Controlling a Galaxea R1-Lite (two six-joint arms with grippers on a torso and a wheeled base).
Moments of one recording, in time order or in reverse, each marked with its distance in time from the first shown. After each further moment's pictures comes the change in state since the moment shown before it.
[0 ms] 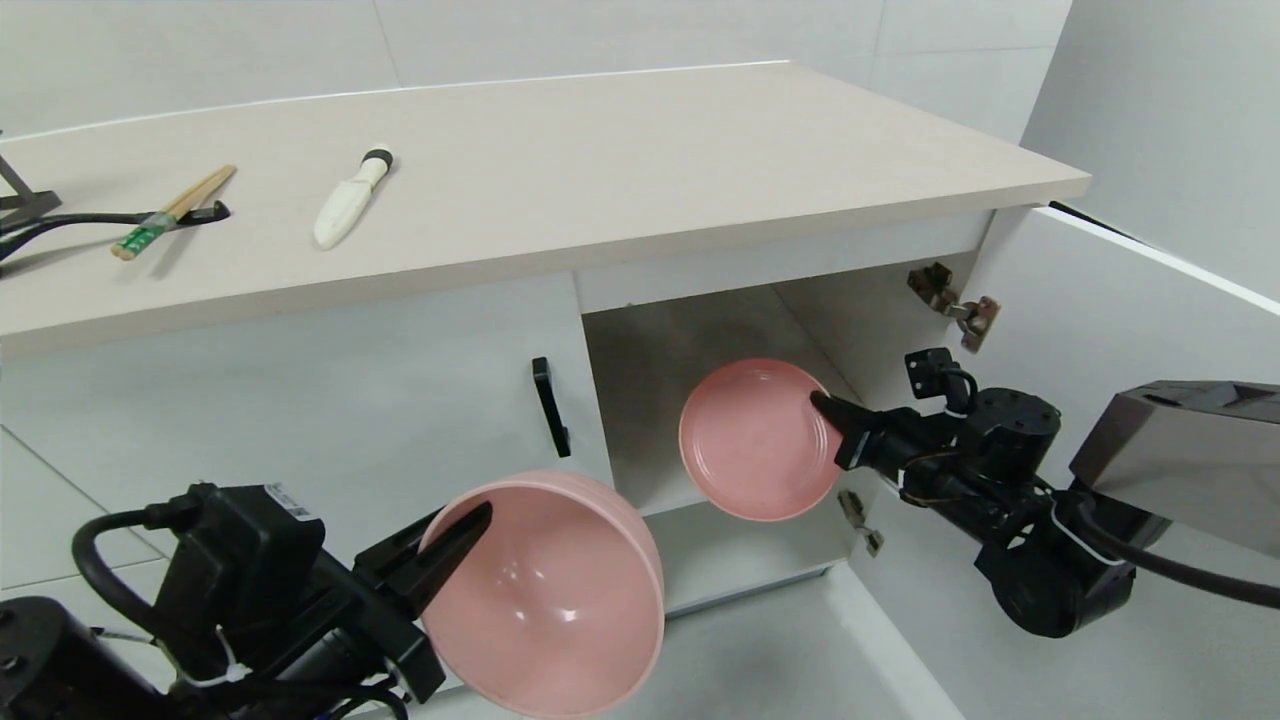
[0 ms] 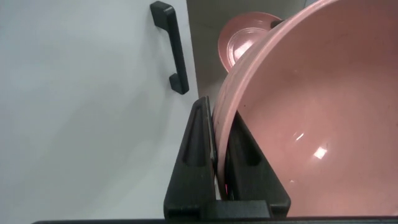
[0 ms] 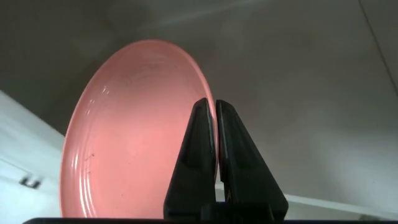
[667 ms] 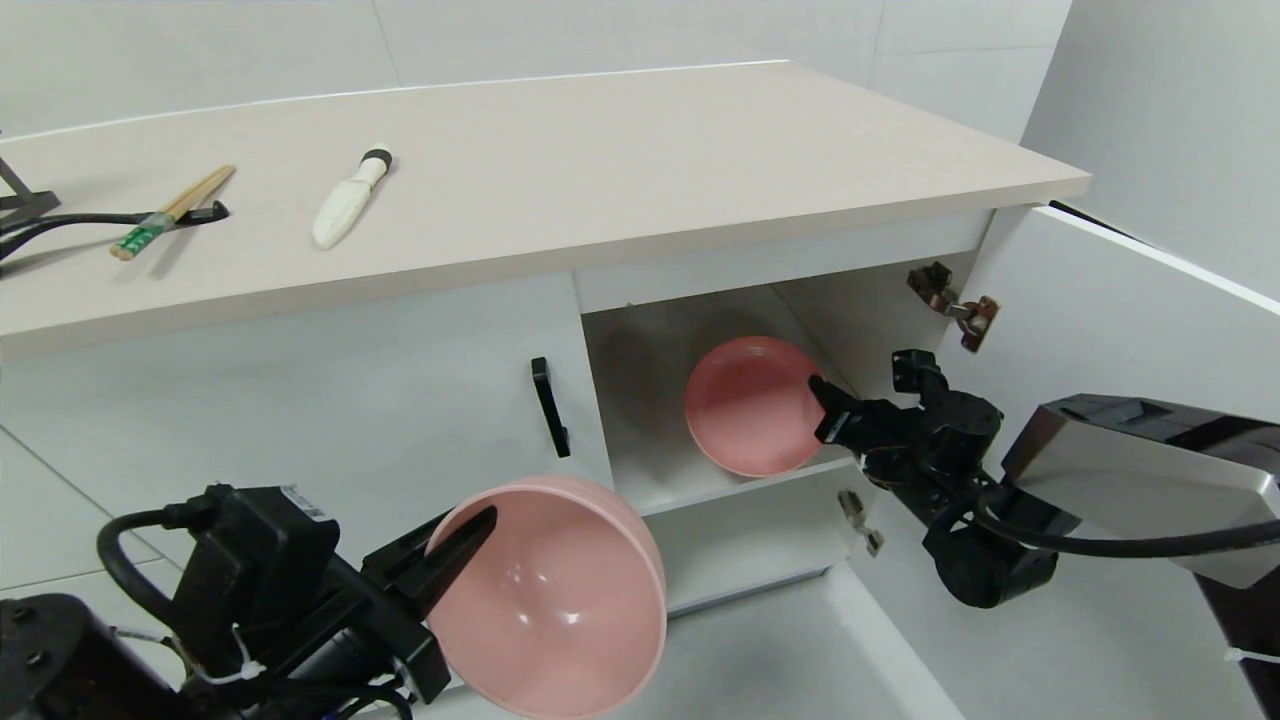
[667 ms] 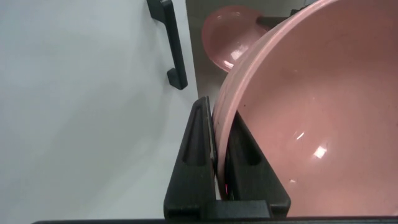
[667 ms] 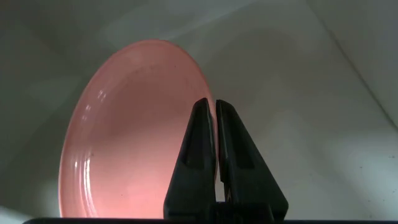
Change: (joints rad) left arm 0.002 0.019 0.000 0.000 0.000 0.000; right arm -0.001 0.174 -0.238 0.000 -0.176 0.099
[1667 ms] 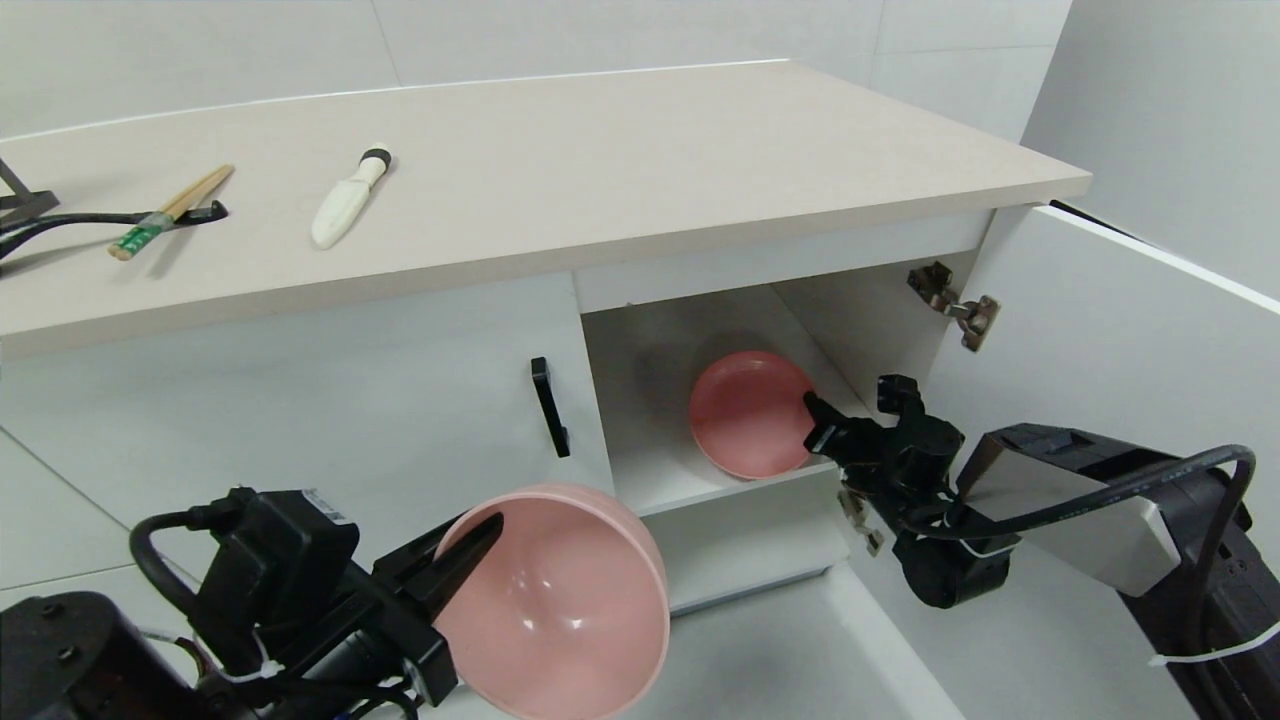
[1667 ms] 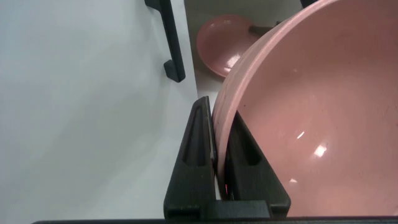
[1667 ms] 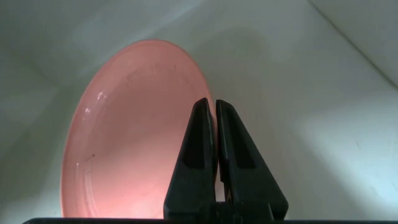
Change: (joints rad) left arm 0.000 0.026 0.001 0.000 0.000 0.004; right arm -0.016 0.190 -0.194 0.000 -0.056 0.068
